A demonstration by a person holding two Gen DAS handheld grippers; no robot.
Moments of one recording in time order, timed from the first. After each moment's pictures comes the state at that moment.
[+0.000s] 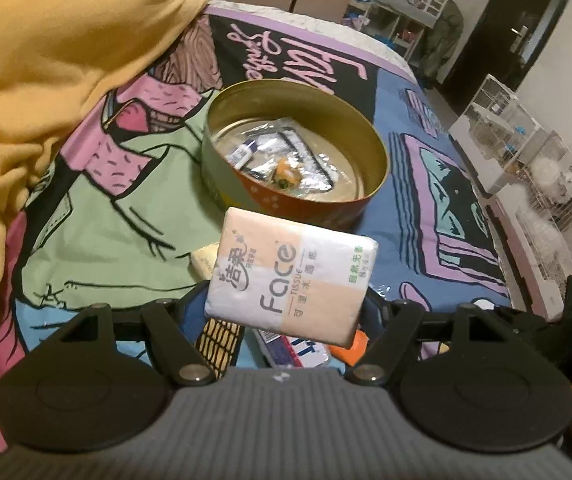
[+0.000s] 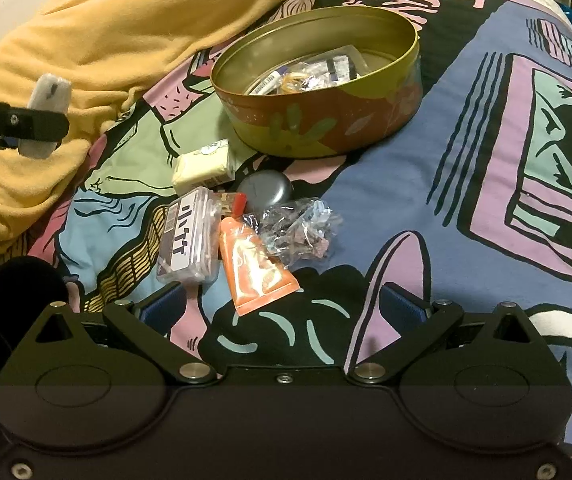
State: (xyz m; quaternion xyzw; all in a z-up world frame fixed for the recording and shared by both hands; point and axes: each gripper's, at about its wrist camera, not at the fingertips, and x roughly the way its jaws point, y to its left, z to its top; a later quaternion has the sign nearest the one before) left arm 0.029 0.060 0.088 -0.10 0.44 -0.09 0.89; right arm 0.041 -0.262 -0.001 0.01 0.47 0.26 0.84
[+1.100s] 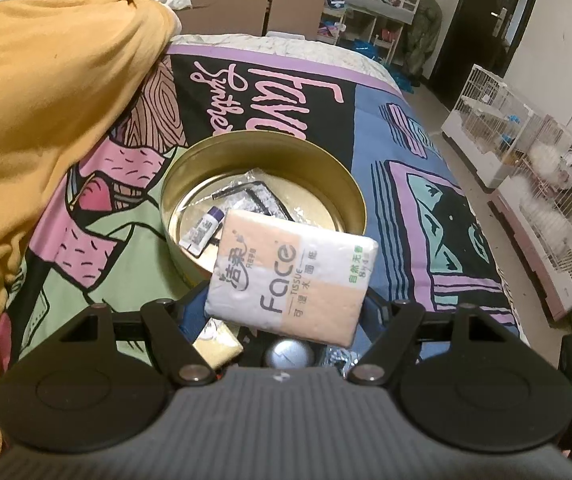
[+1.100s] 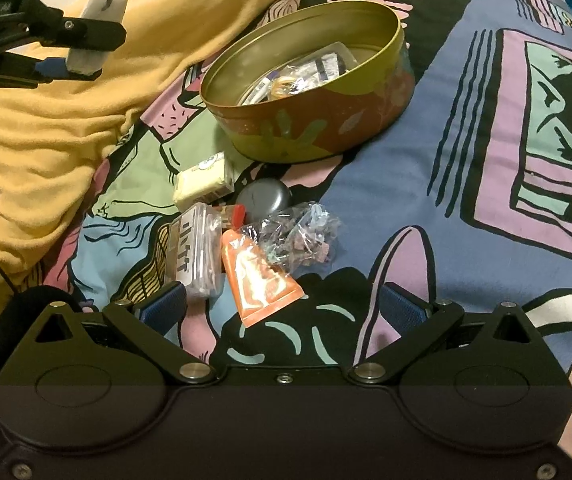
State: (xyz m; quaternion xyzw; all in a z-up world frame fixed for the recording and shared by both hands) left arm 0.100 0.011 0.121 -0.04 0.42 -0.10 0.90; right arm 0.052 -0.275 -0.007 0.07 0.48 0.26 0.83
